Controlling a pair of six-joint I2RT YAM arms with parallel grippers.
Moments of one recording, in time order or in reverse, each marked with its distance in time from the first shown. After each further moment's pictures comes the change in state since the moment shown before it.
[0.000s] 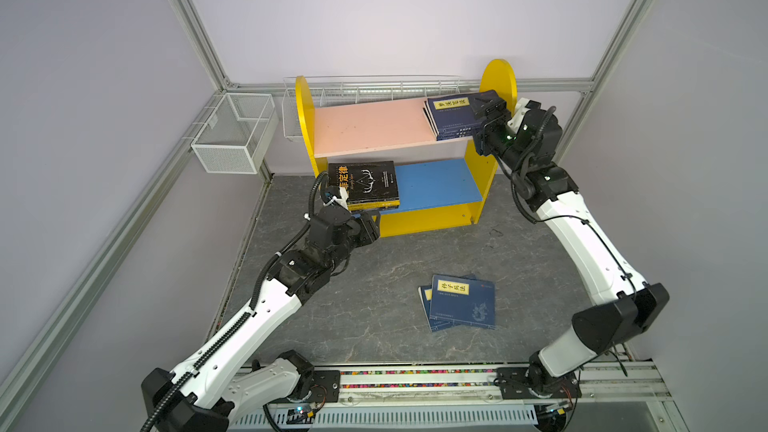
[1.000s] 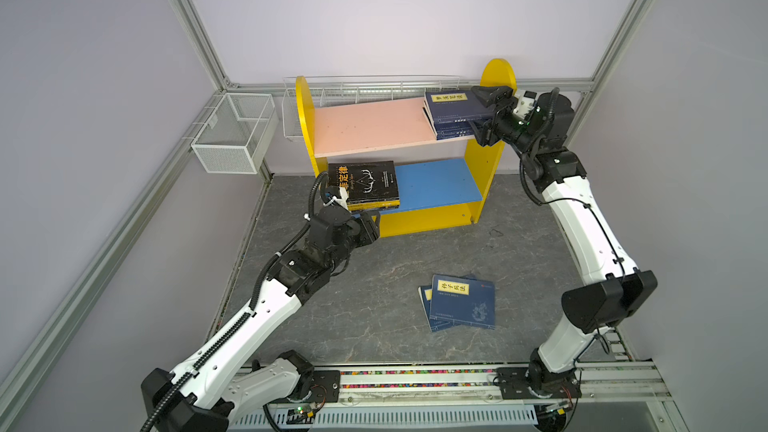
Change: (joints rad) left arm -0.001 -0.001 0.000 -0.001 0.000 0.000; right arm -0.124 0.111 0.132 -0.018 -0.338 0.195
